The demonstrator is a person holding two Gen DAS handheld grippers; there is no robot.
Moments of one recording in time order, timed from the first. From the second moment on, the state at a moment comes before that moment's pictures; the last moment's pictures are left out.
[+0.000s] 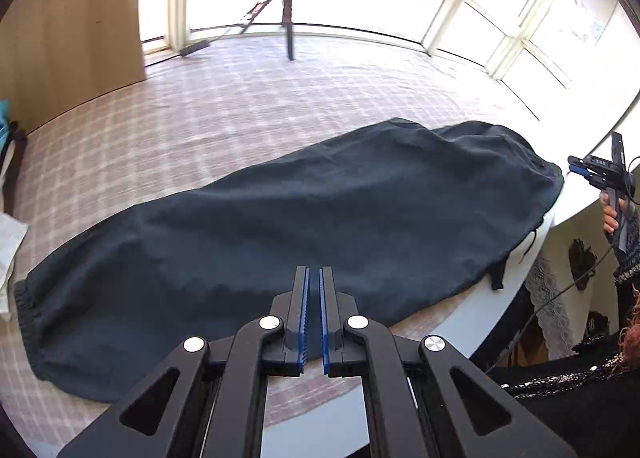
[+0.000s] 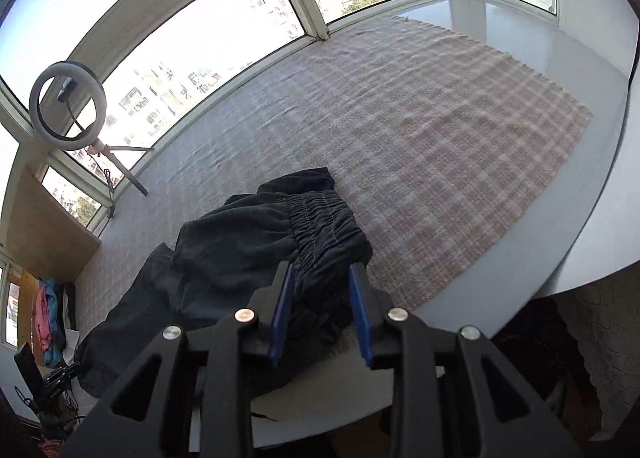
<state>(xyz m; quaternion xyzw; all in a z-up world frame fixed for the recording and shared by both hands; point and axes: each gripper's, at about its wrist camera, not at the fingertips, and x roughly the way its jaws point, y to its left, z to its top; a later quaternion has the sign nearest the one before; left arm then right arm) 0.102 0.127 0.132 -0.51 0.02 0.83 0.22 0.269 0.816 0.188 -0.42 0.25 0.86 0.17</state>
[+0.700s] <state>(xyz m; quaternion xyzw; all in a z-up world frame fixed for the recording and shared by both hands) 0.023 -0.084 0.020 -0.51 -0.03 0.85 0.12 0.106 0.481 0.220 -0.46 0.07 0.88 0.01</state>
